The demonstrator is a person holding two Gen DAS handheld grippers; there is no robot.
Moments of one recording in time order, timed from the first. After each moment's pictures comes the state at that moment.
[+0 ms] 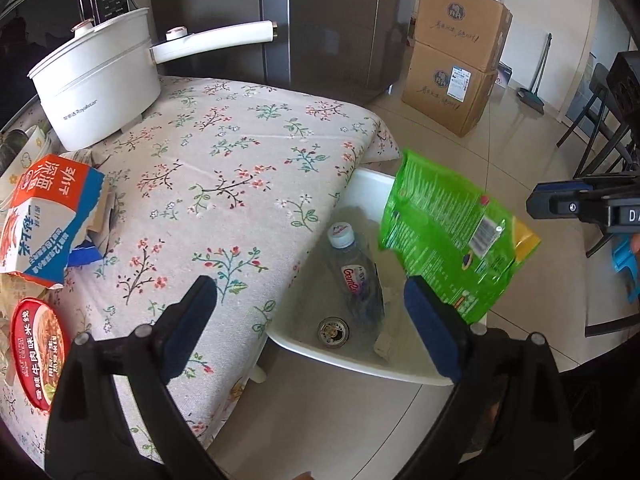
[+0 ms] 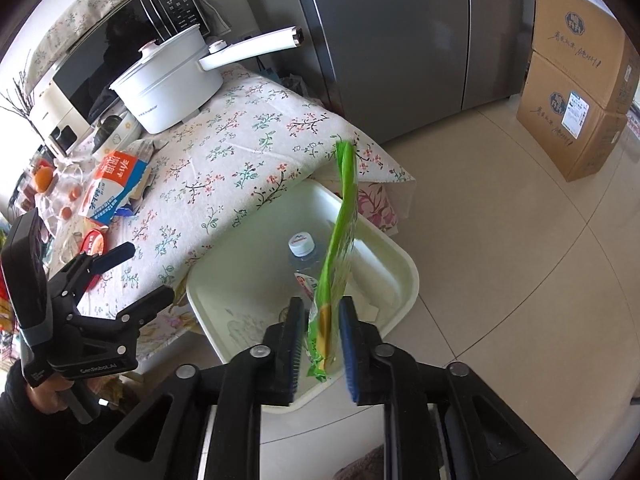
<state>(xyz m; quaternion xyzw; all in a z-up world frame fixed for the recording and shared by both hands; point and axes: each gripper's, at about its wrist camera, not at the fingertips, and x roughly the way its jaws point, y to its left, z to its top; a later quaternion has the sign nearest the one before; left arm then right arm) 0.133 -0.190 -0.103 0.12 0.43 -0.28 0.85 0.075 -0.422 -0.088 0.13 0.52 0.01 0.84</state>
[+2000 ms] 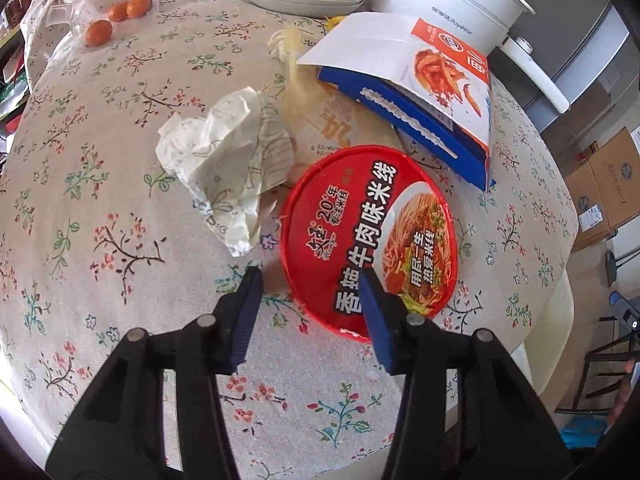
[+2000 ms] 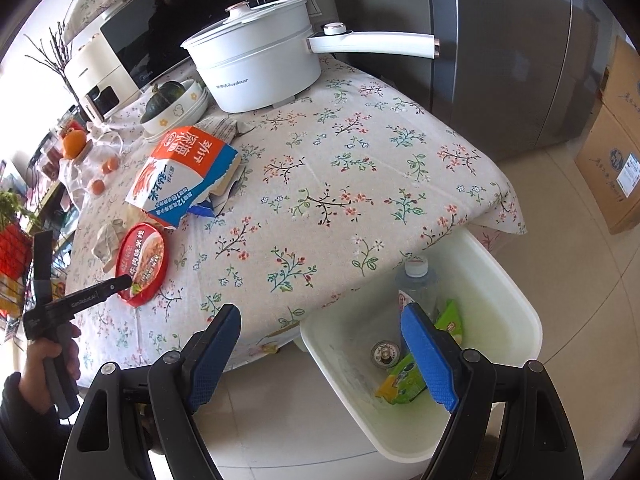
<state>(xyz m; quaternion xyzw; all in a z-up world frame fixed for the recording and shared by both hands) 0.183 0.089 -0.143 -0.11 0.55 -0.01 0.83 0.145 -0.269 -0.077 0.08 0.52 0.08 0.84</state>
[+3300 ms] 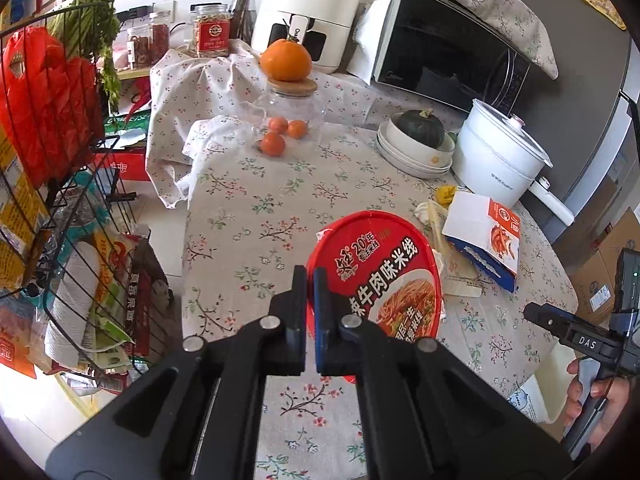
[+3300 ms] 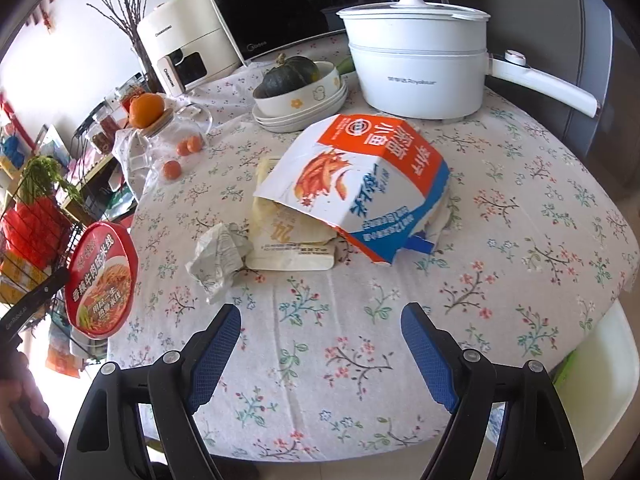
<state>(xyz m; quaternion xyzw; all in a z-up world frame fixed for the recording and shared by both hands) 0.096 0.259 -0.041 -0.14 0.38 0.09 0.91 0.181 -0.039 -0.080 0.06 0.48 0.18 0.85</state>
